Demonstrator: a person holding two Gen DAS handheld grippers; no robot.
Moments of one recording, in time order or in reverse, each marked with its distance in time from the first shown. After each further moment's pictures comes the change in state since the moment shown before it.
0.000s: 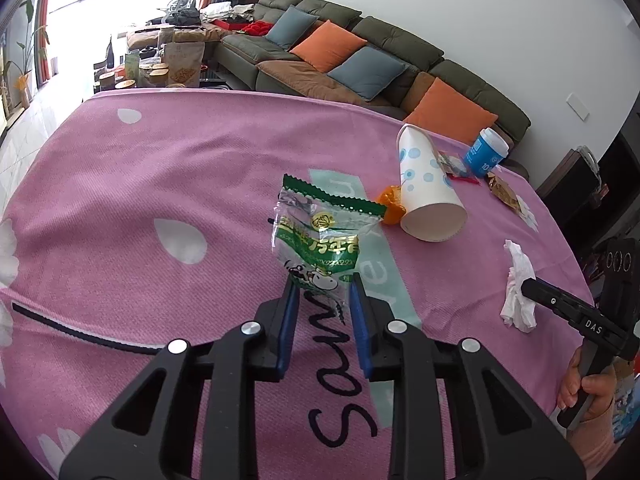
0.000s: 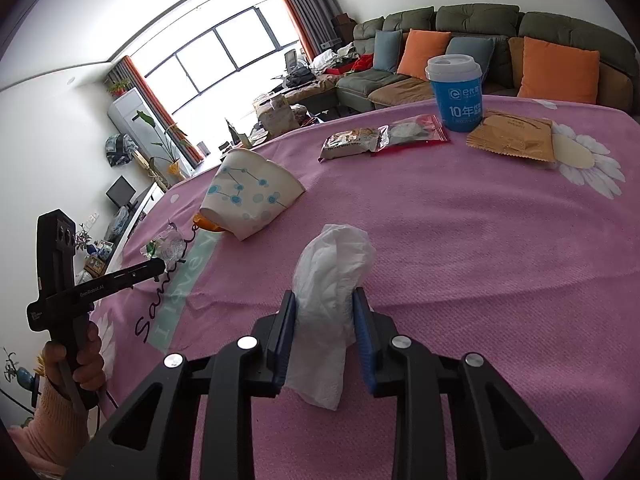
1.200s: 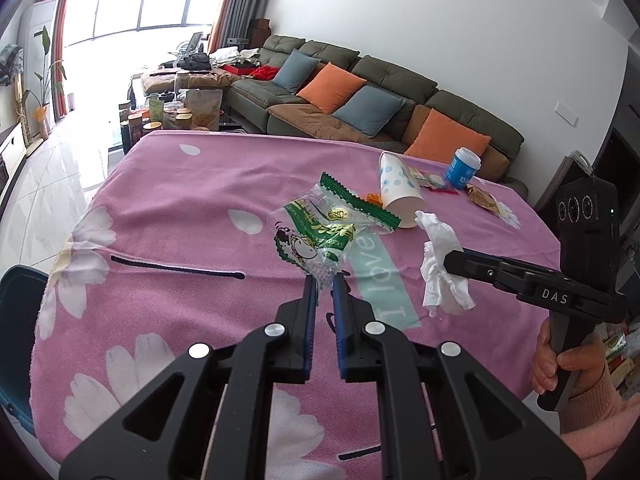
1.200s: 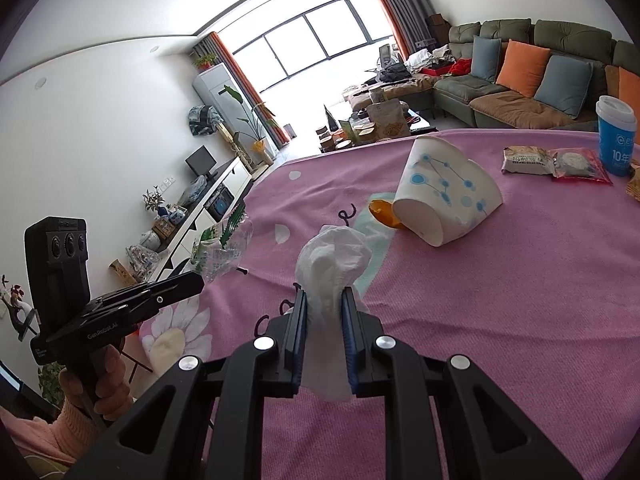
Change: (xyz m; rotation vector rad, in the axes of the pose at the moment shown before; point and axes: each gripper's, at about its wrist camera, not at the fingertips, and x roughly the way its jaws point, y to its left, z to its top) left arm -0.112 -0.001 -0.056 0.045 -0.163 0.056; right arm 0.025 0.120 -0.003 -0.170 0.031 0.282
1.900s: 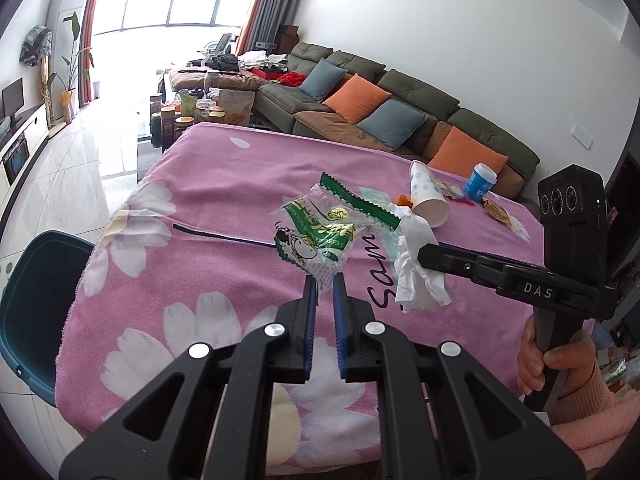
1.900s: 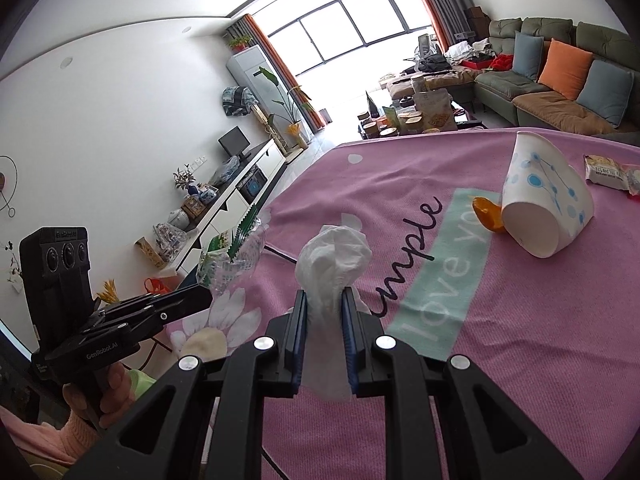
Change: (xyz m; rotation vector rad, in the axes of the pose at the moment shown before) left arm -0.046 0.030 -0.024 -0.078 -0.038 0.058; right arm 0.035 0.044 0.007 -0.062 0.054 0.112
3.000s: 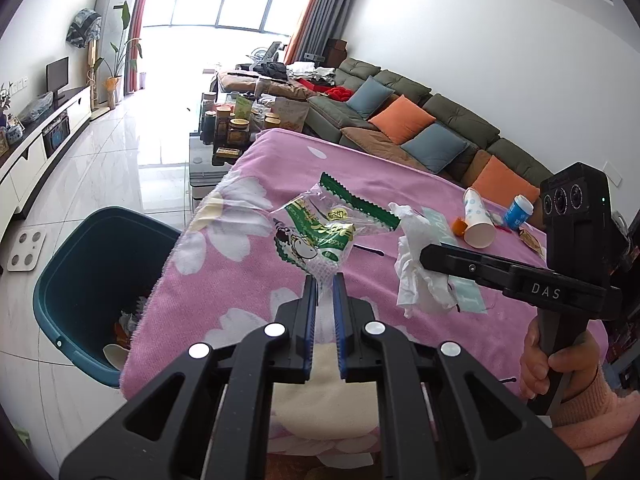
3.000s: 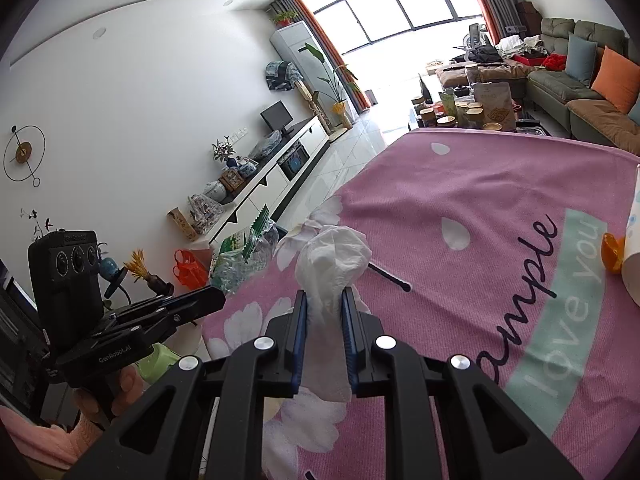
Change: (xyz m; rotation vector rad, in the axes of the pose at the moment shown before) left arm -0.047 0.058 -0.016 -0.115 -0.057 0.125; right arm 0.064 0.060 0.023 -0.094 0.085 0.131
